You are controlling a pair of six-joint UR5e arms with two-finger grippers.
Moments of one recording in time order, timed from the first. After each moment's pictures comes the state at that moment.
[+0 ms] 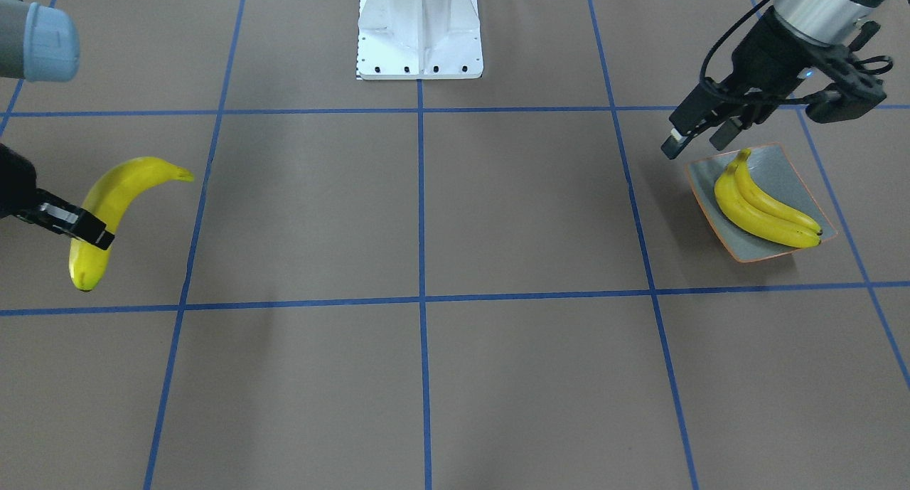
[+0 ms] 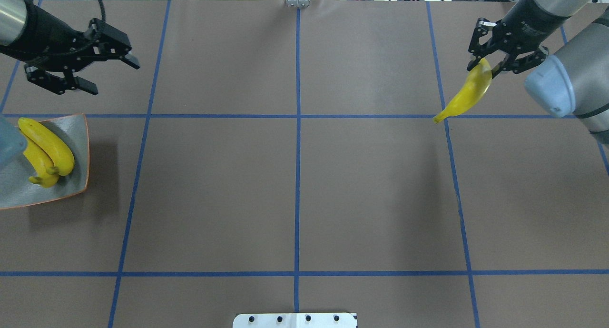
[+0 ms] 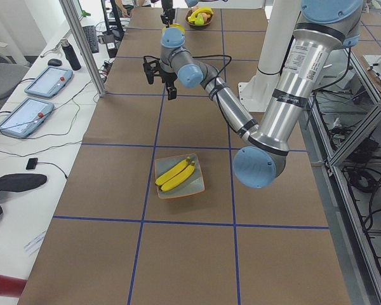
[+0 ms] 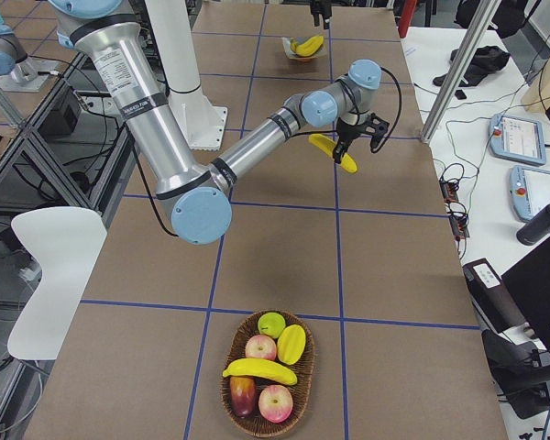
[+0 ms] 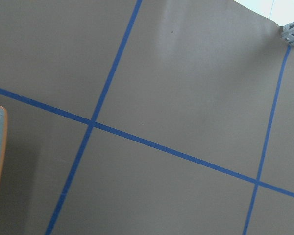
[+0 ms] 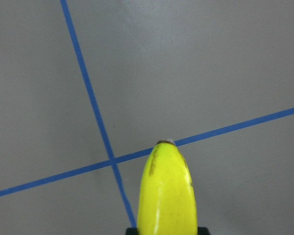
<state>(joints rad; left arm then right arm) -1.00 -1.97 -2.03 -1.65 -2.25 -1.45 1.09 -1.10 1.78 -1.72 2.35 1.18</state>
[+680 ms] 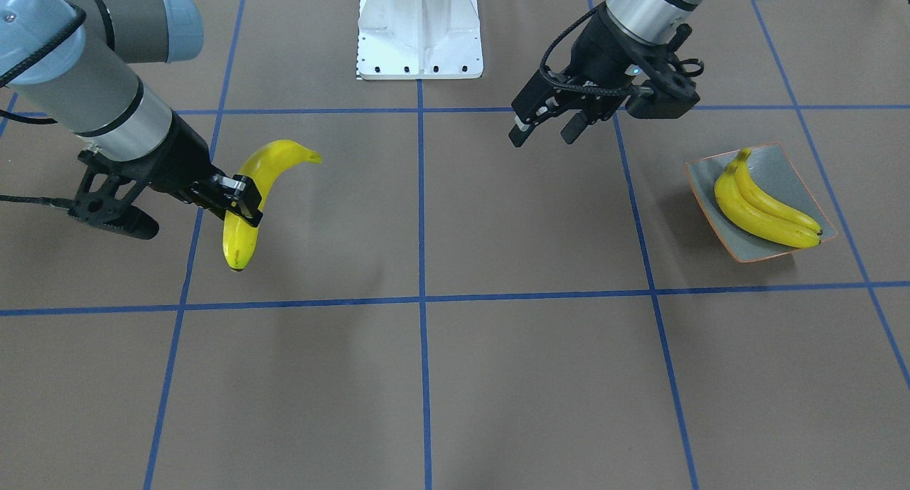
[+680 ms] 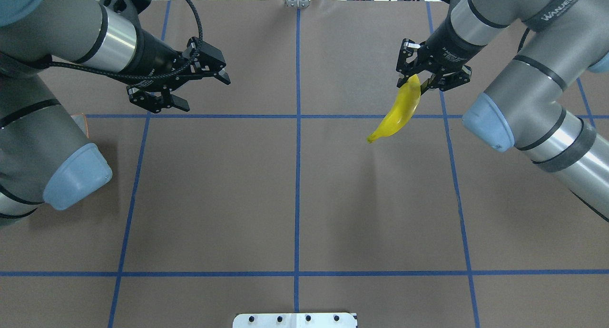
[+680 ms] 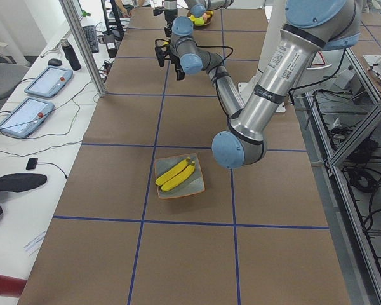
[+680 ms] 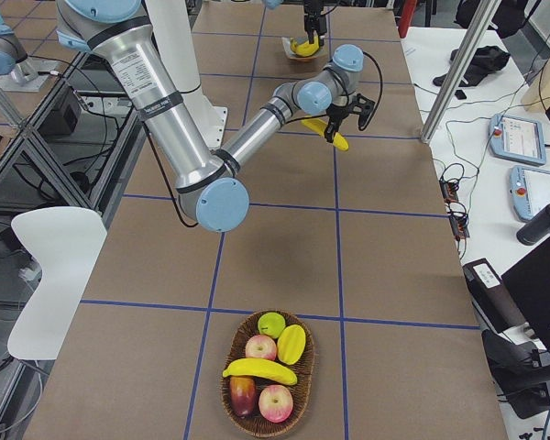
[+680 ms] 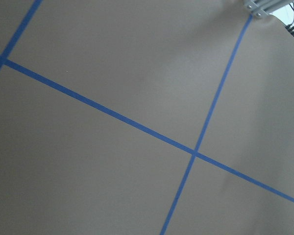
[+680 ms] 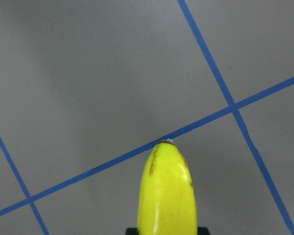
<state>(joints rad) -0.82 -2.11 -1.97 -1.83 -2.15 -1.58 0.93 -1.02 1.79 -1.53 2.28 1.27</state>
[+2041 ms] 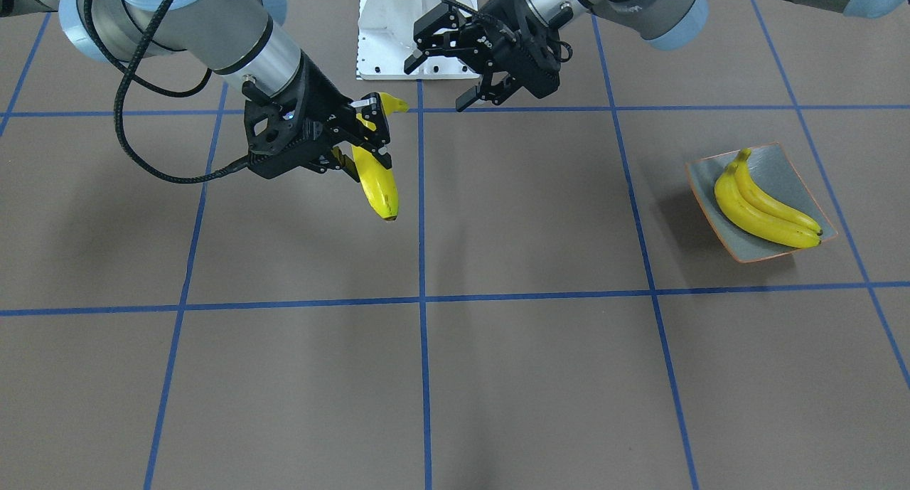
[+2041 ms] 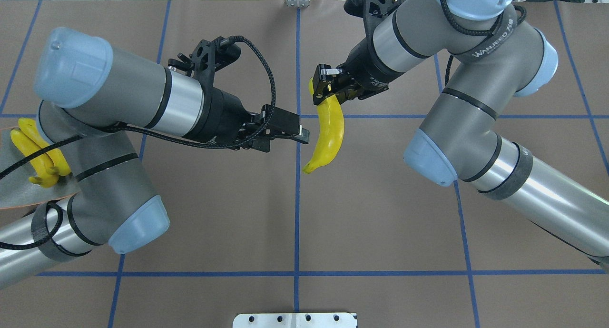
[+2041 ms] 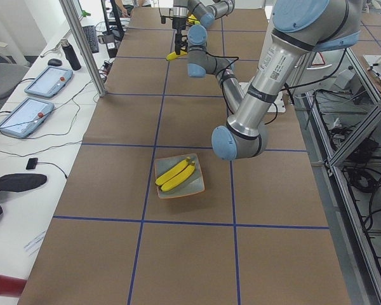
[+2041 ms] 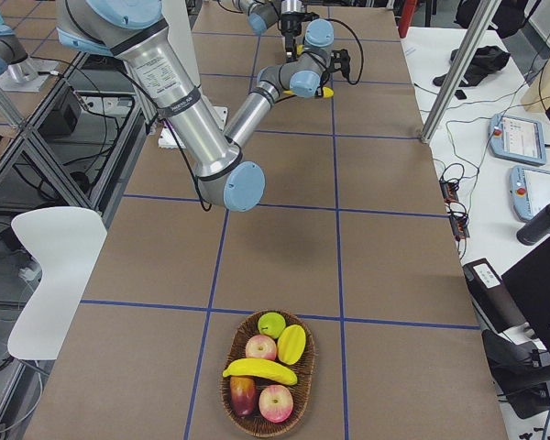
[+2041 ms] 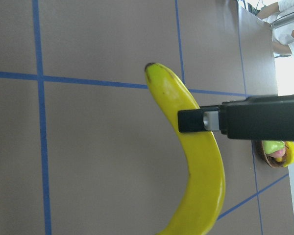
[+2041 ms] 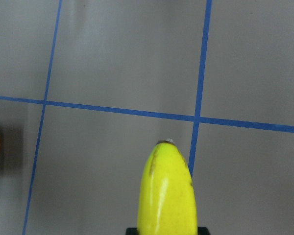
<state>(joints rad) -0.64 -2.17 -1.87 -2.23 -2.15 -1.42 0.78 -0.90 1.78 -1.29 2.22 1.12</state>
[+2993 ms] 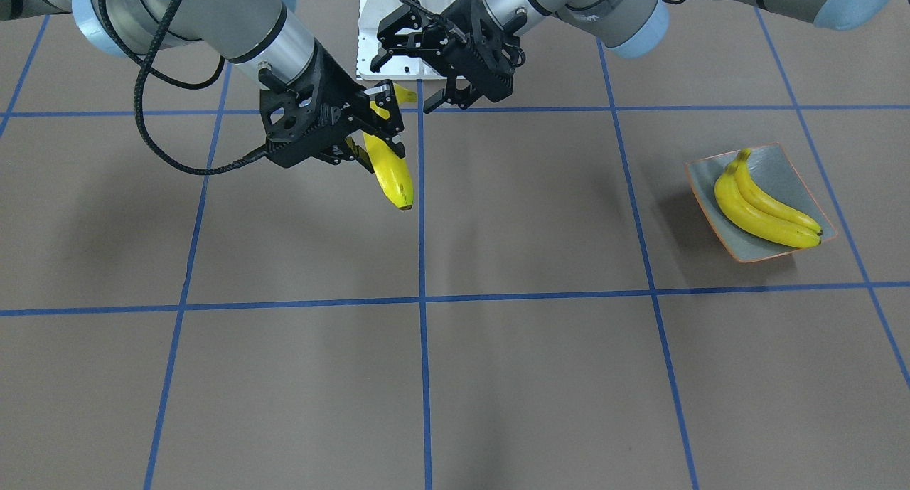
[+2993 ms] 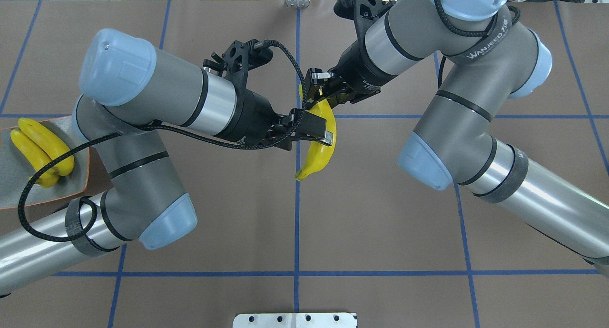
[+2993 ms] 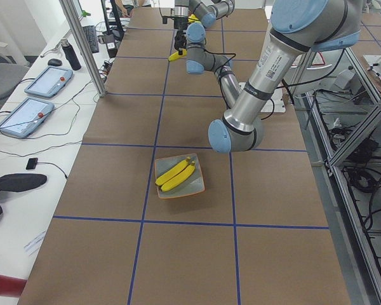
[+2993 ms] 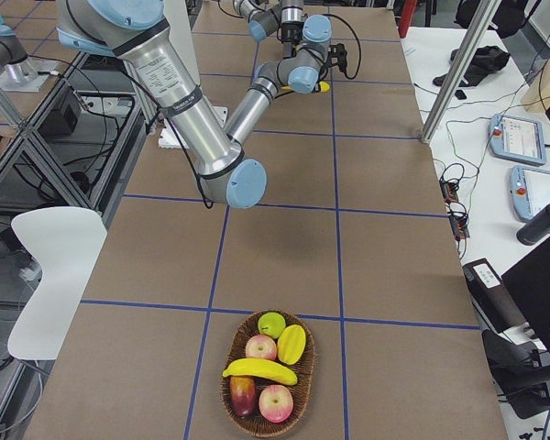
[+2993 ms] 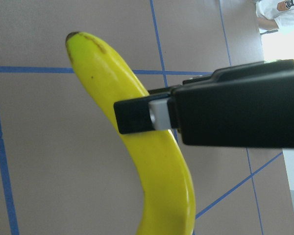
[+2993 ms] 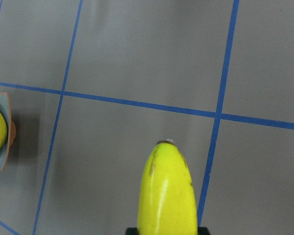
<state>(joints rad) -0.62 -2.25 -1.79 -2.24 -2.14 -1.36 0.77 -0.89 1.79 -1.29 2.24 1.11</state>
